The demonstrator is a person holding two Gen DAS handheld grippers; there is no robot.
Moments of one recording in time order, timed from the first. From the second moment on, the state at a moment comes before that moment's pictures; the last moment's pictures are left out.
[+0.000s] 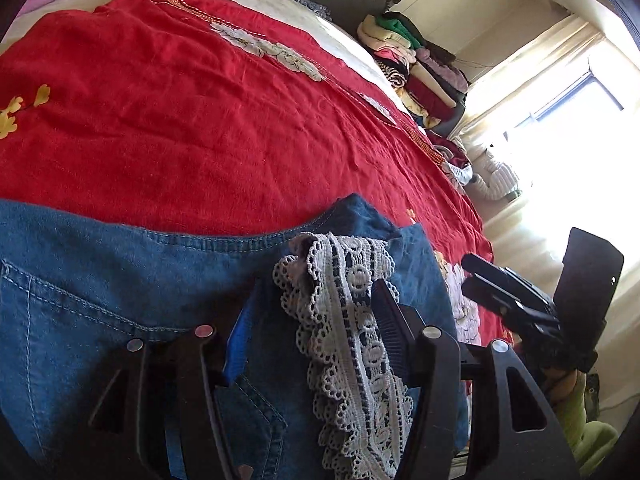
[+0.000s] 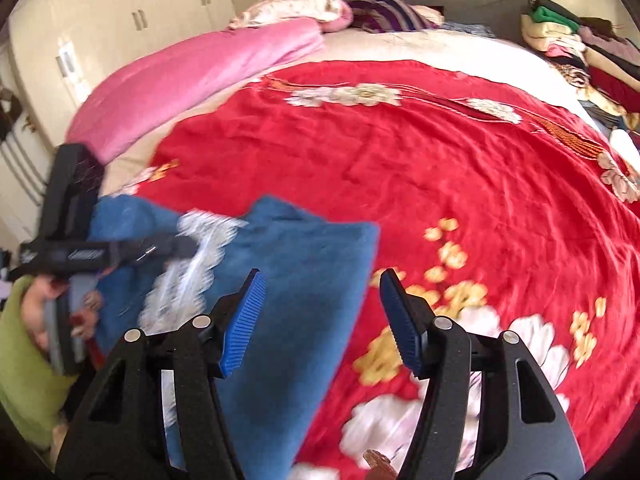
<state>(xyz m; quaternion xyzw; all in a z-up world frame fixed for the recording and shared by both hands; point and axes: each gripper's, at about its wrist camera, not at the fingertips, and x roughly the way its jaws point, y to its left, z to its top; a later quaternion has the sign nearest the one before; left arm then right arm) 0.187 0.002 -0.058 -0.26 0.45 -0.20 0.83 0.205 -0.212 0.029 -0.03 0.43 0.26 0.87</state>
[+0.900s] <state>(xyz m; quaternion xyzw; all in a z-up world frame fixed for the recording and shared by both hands) 0.188 0.010 -0.030 -0.17 0.44 -0.13 0.87 0.219 -0.191 0.003 -0.10 0.40 0.24 0.88</state>
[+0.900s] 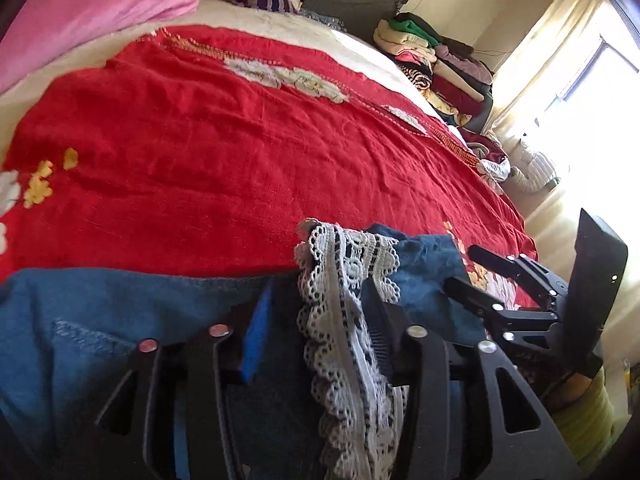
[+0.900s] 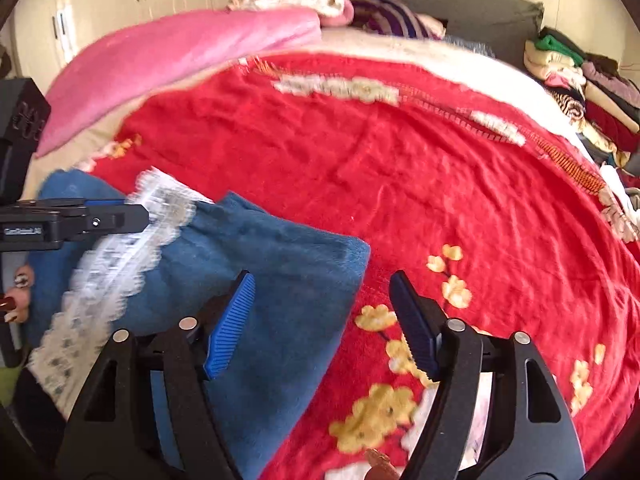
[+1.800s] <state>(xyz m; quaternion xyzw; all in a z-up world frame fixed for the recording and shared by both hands) 0.059 -0.002 -0.041 -0.19 0.48 -0.17 0.84 0.066 -0.203 0.011 -0.16 0.35 0.31 0.87</state>
